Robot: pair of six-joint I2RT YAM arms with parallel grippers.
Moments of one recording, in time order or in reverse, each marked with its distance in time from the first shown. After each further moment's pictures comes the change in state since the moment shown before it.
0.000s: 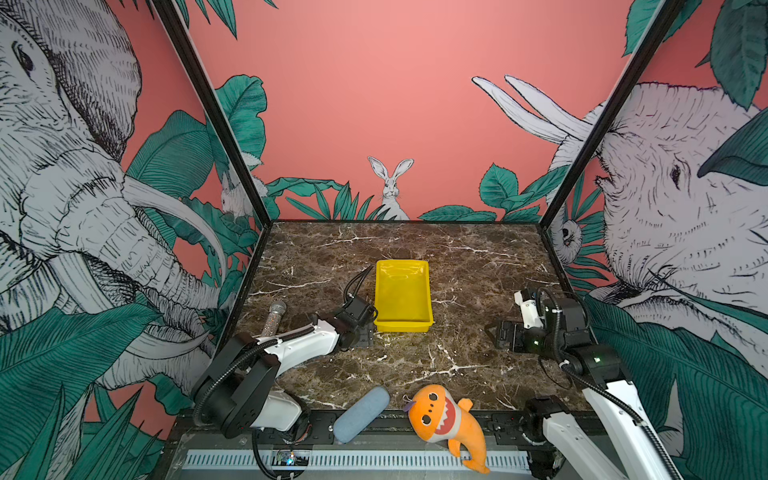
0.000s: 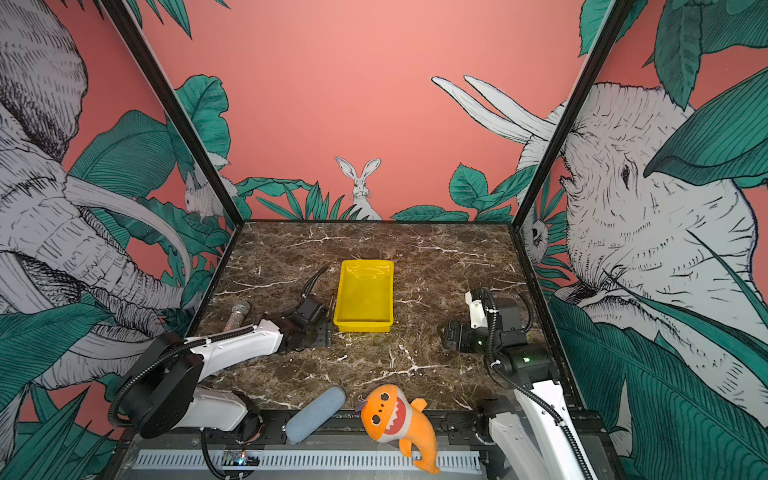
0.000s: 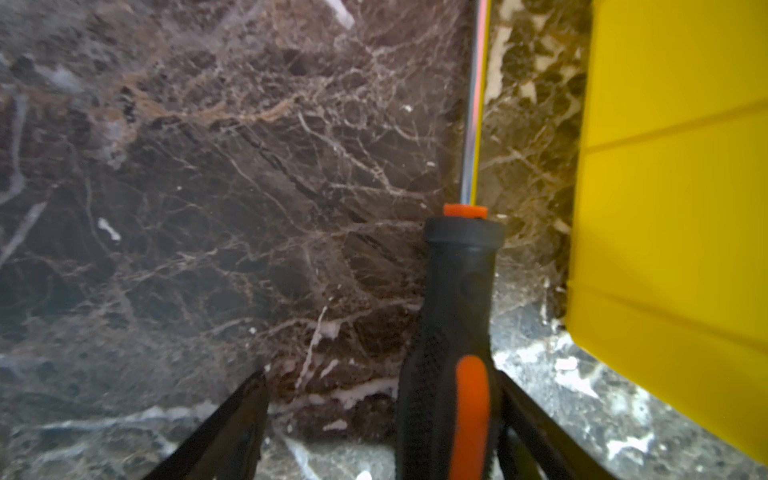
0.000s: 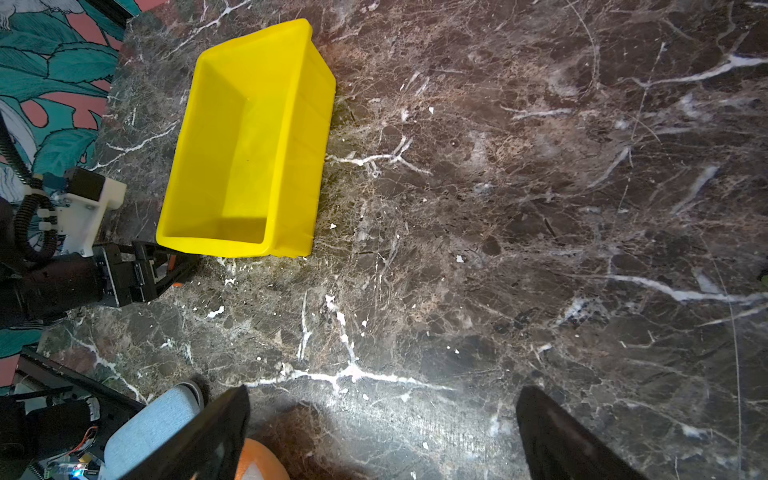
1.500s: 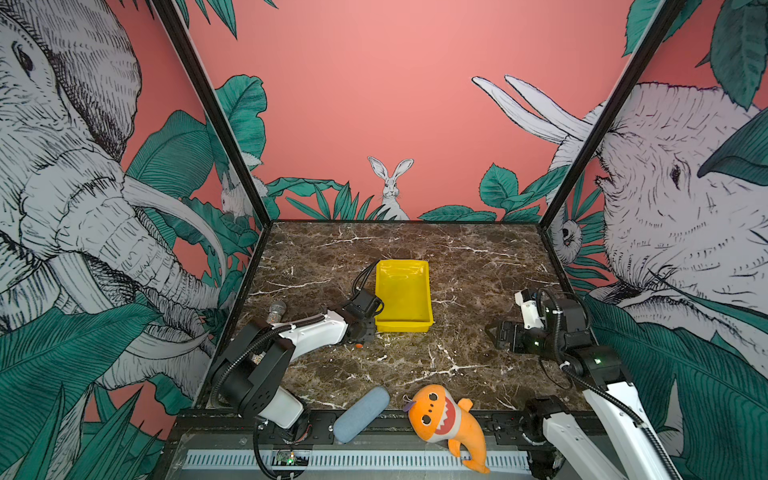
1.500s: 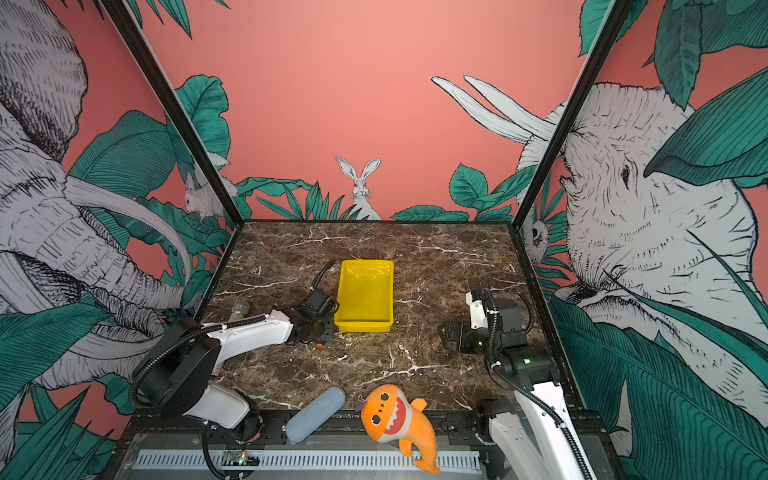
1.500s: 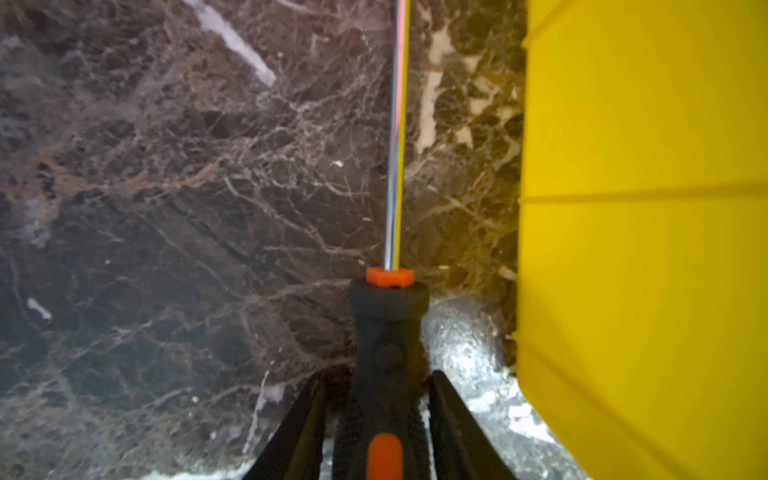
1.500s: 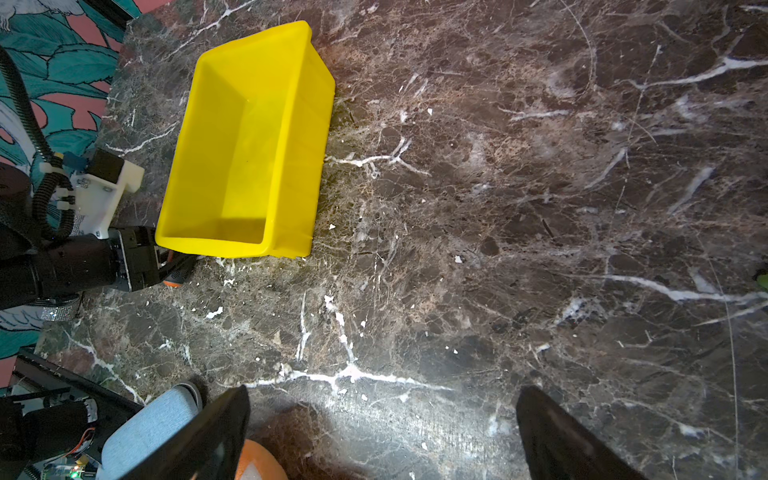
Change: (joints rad) left arm 0.000 0.108 0.093 0.014 0.026 0.053; right arm 0.000 -0.007 -0.004 0.000 0.004 -0.001
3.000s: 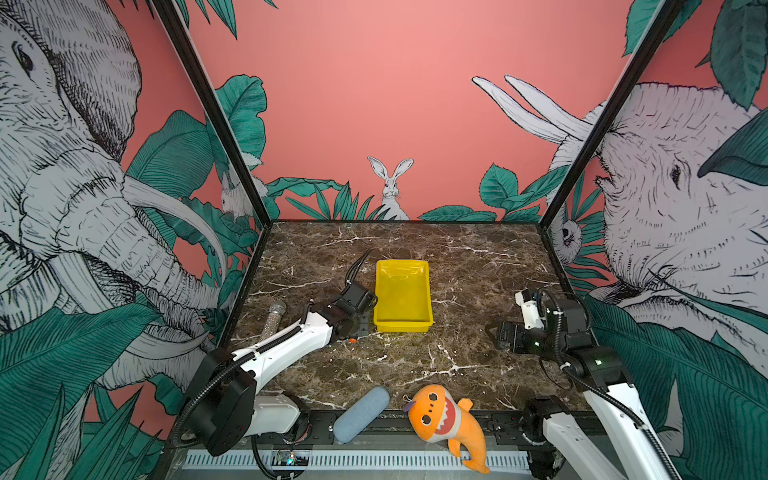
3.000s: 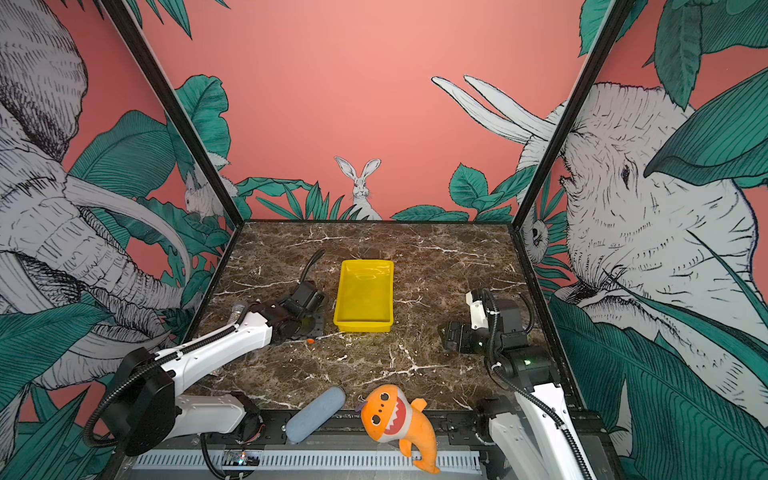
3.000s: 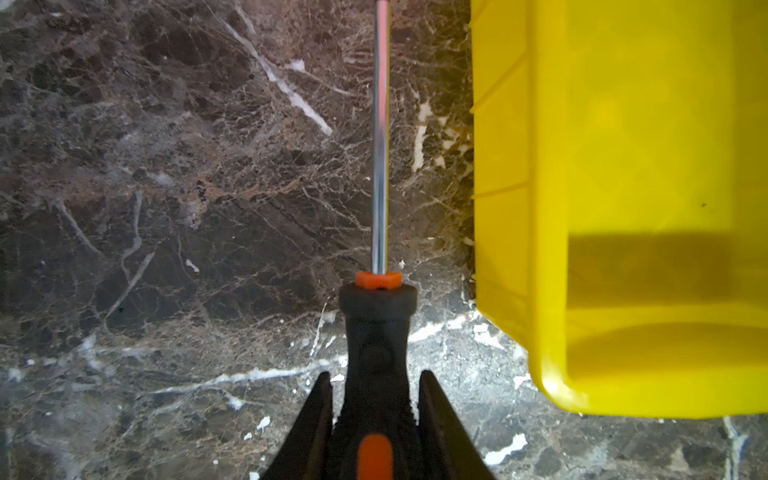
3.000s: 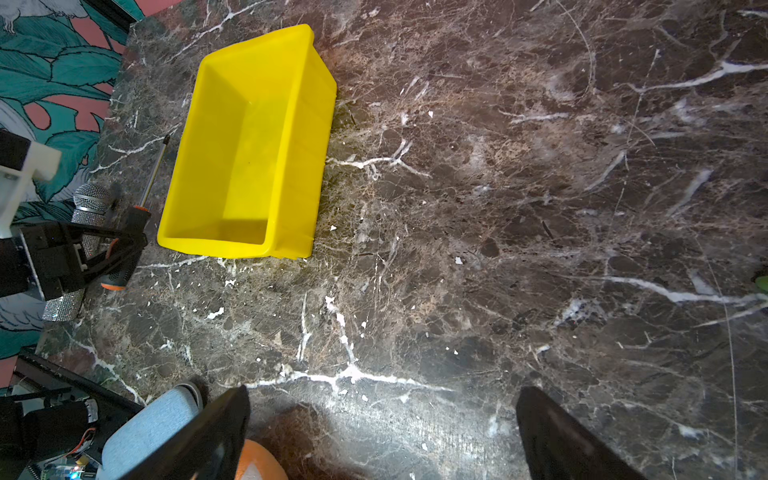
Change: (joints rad) left arm 0.008 -0.221 0.080 -0.237 -0.028 0.033; right arm 0.000 -0.008 0.000 0.000 0.000 0.000
